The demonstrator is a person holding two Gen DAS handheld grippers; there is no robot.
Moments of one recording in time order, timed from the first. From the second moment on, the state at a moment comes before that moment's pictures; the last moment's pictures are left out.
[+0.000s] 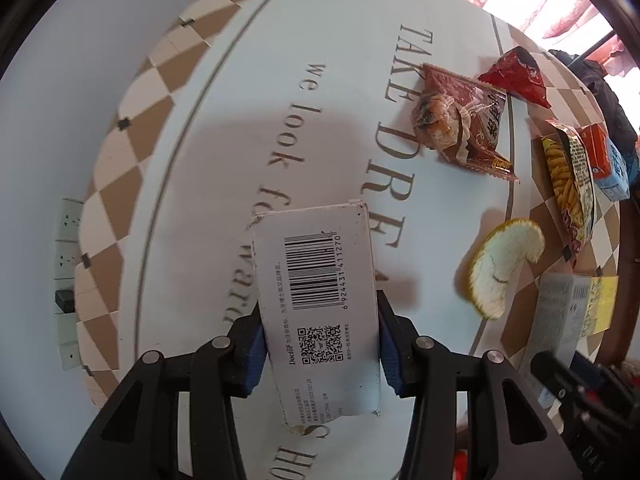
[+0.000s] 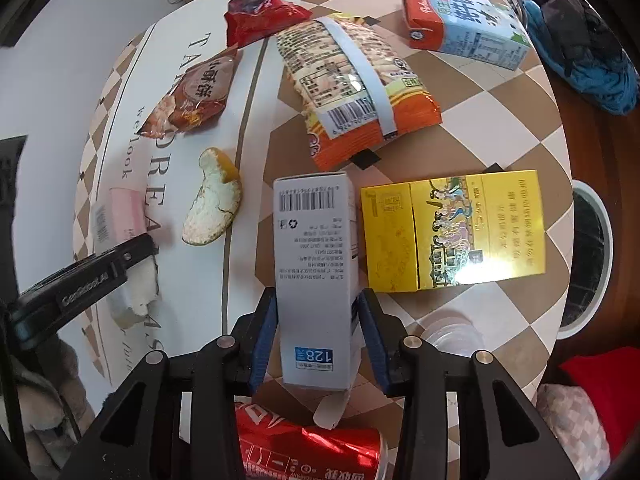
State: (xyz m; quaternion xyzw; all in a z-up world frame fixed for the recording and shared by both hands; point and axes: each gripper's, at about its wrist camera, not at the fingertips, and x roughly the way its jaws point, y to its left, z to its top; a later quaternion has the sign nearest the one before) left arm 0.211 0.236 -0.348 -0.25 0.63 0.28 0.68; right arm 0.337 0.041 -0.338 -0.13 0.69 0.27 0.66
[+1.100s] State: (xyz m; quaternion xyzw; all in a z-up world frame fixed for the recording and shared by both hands) left arm 0.271 -0.058 -0.131 -0.07 0.46 0.13 0.88; right arm 0.341 -0.252 -0.140 0.05 0.51 0.25 0.82
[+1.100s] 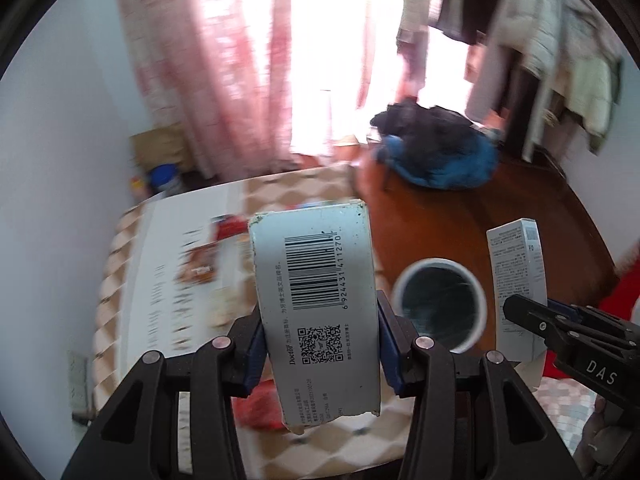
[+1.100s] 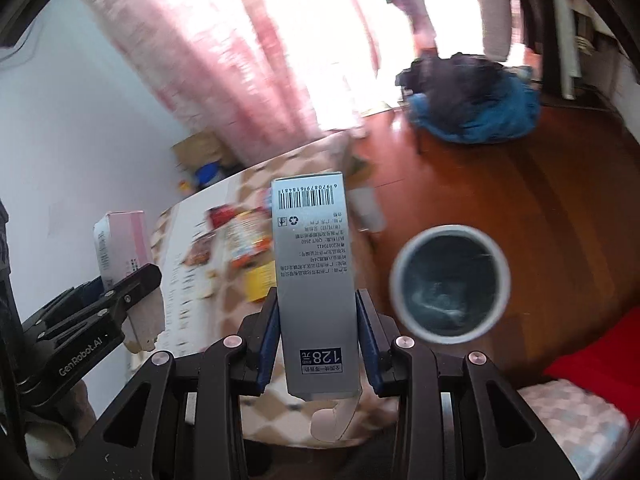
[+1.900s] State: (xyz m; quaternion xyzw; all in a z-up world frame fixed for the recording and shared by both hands) left arm 0.492 -0.179 -0.340 -0.10 0.66 0.02 0.74; right arm 0.516 -0.393 -0.376 0.11 0.66 0.12 0.73
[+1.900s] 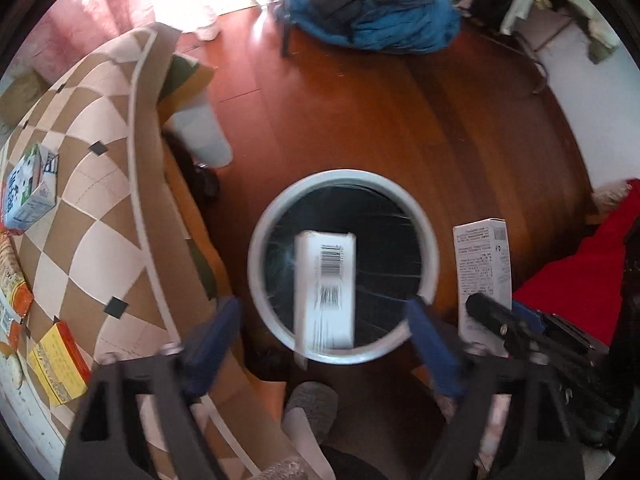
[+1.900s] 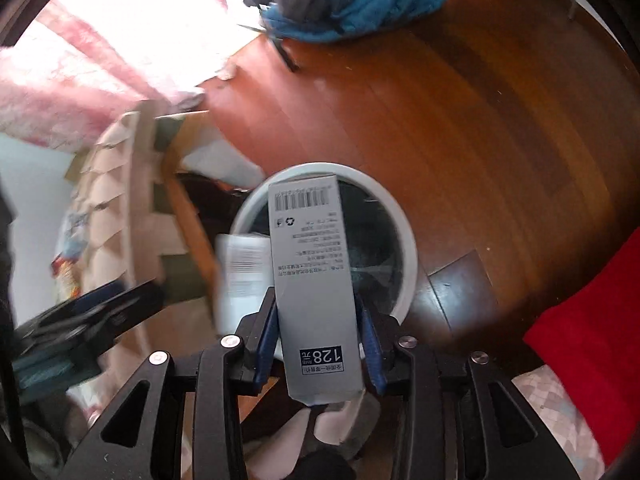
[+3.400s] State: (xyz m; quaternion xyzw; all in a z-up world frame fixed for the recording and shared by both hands) left arm 0.345 -0.140 -0.162 -0.08 0.53 0.09 0.84; right arm 0.395 -0.354 -0.168 0.04 0.56 0.08 0.83
